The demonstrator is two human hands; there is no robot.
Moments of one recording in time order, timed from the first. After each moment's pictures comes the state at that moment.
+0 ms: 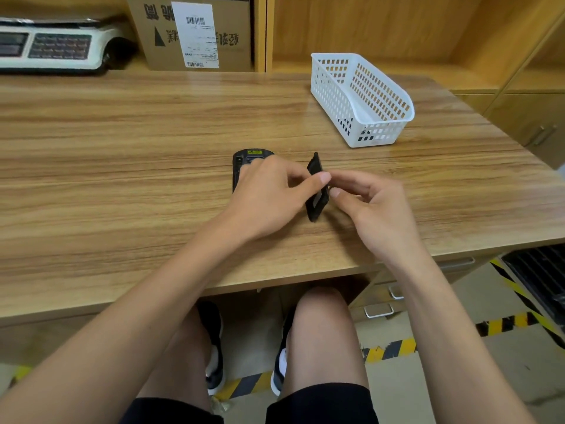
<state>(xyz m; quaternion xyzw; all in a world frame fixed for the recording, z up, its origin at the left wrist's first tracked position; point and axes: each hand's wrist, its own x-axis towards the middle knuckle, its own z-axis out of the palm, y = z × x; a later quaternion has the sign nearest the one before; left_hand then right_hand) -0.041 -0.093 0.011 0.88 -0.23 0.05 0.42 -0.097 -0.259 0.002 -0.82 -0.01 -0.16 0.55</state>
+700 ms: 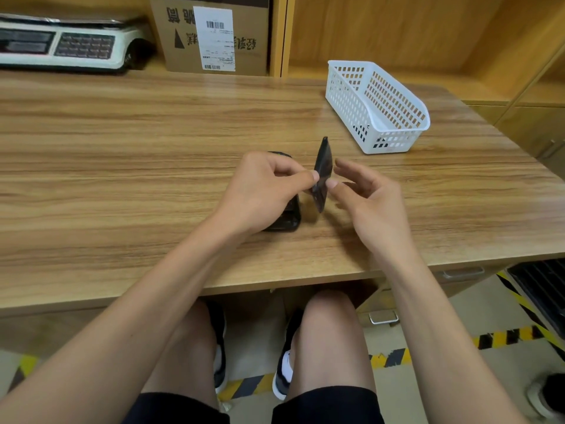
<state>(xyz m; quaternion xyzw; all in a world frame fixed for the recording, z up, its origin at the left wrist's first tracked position) -0.052 -0.060 0.028 0.80 -0.14 -0.02 0.58 -0.081 -0.234 -0.002 -0.80 0.04 -0.16 0.58</state>
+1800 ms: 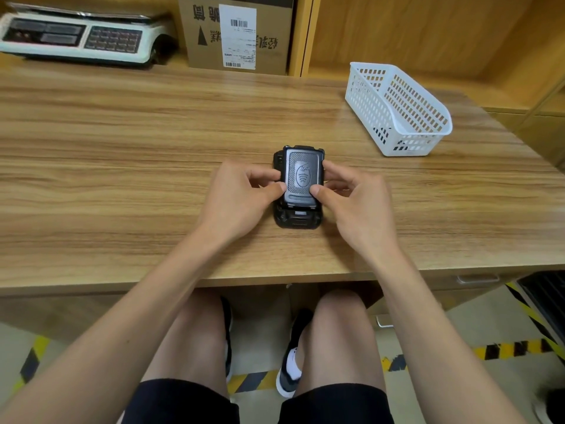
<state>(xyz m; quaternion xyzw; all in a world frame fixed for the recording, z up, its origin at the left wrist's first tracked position) -0.045 -0.010 -0.006 0.85 -0.06 0.09 0.52 -0.075 -0.188 0.002 -0.88 0.01 -0.17 0.45</state>
